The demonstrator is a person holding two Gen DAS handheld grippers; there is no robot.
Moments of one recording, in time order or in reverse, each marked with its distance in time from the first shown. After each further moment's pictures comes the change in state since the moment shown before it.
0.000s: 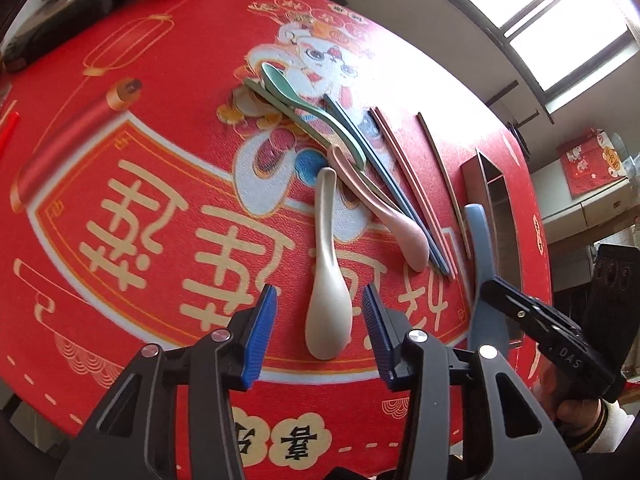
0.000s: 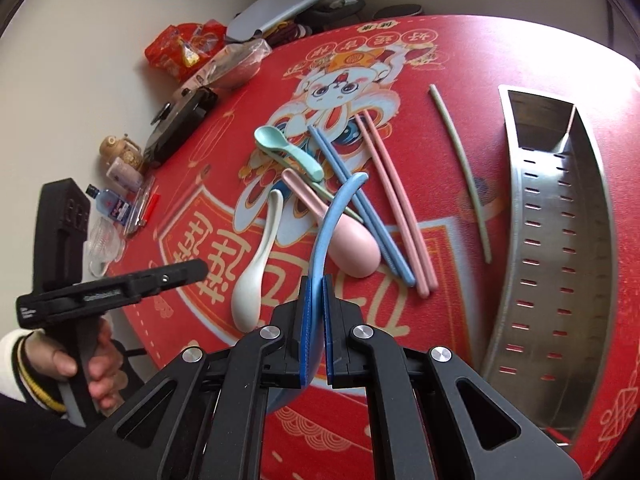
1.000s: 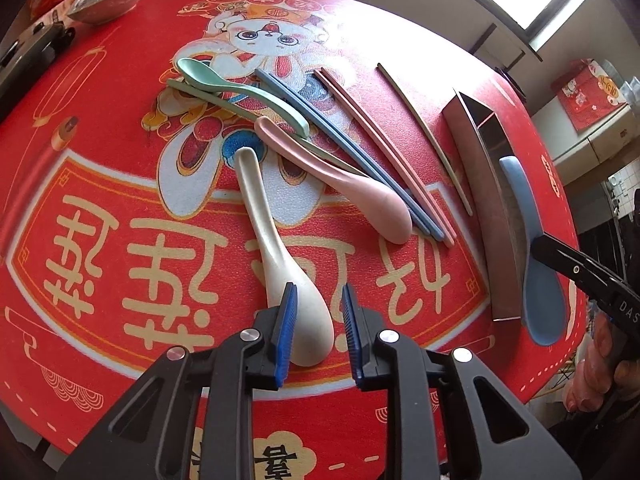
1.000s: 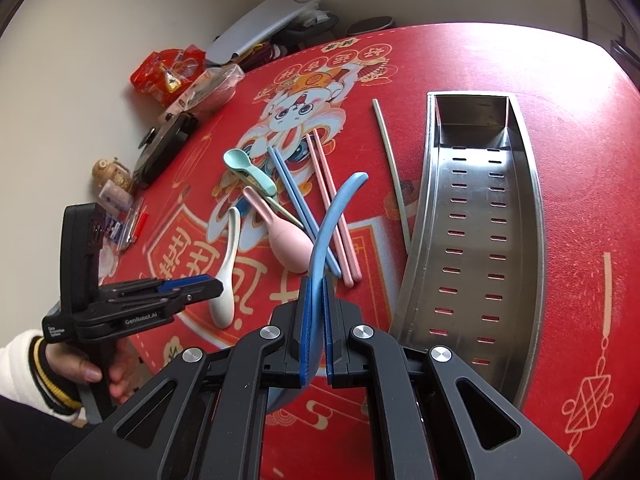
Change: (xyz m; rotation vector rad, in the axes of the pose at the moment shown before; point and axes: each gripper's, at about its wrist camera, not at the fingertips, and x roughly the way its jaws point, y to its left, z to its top) left arm 0.036 -0.055 -0.009 0.202 0.038 0.085; right arm -0.037 -0.042 -0.010 0.050 -0.045 -0.027
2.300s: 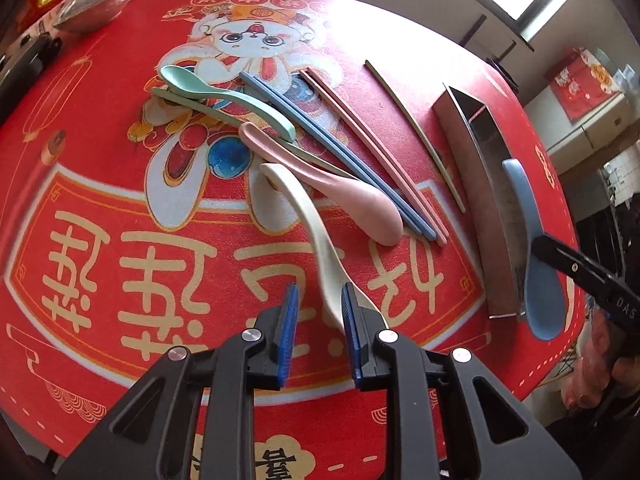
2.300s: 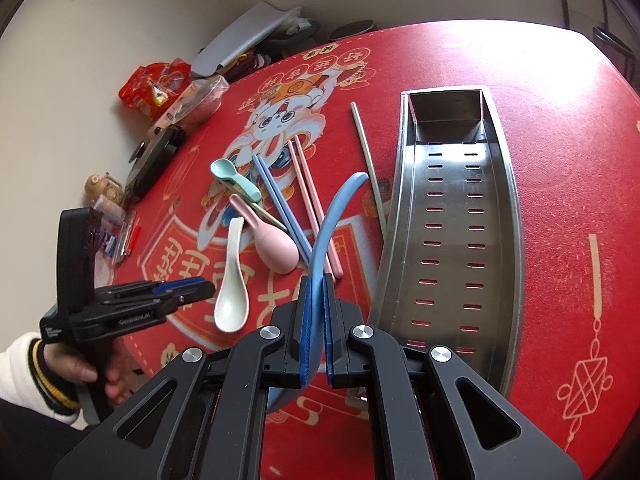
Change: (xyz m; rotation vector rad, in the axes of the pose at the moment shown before) left arm 0.002 -0.001 0.005 0.012 0.004 -0.027; right arm -0.008 -0.013 -0.005 0.055 -0.027 -0.022
